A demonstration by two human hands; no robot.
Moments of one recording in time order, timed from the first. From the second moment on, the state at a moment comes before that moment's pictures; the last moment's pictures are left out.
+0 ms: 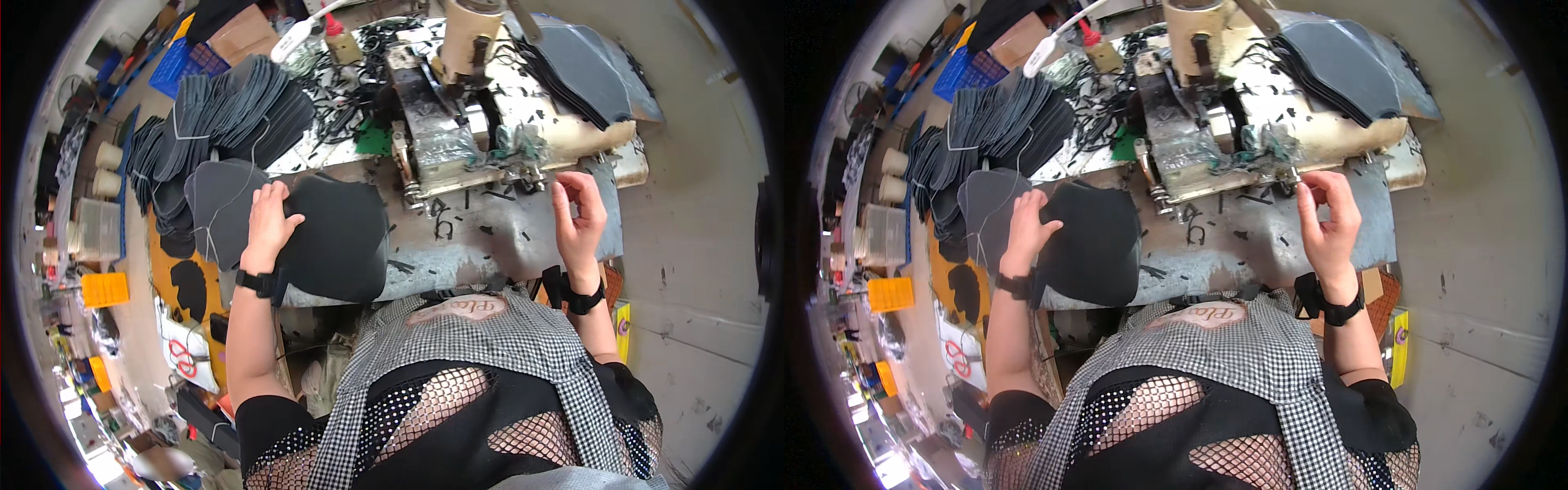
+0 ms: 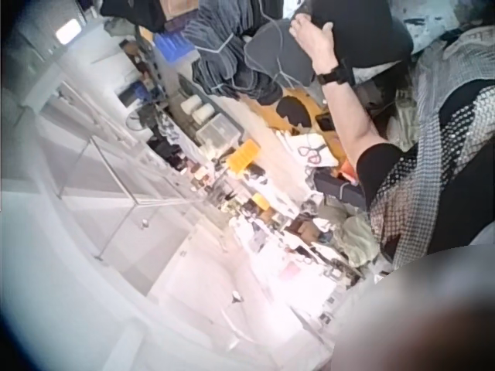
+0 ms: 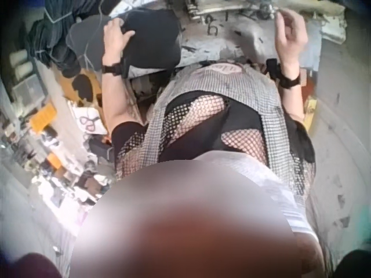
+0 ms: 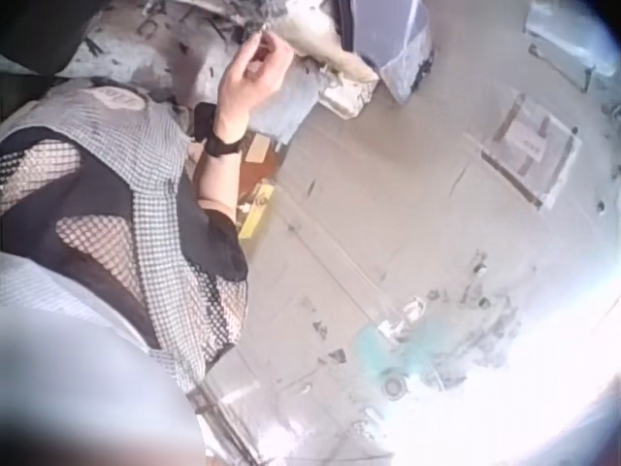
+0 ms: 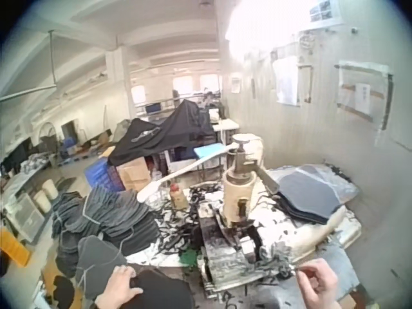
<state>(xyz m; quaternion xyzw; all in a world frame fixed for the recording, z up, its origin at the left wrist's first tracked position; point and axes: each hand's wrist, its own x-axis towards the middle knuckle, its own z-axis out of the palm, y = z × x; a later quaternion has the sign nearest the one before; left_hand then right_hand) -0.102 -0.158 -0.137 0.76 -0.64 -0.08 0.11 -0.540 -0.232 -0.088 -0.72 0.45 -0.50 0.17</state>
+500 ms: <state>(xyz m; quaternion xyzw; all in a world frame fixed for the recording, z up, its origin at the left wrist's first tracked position) -0.152 -0.147 0.001 0.56 -0.67 -0.42 0.26 -0.502 -0.241 -0.083 -0.79 0.39 -0.42 0.22</state>
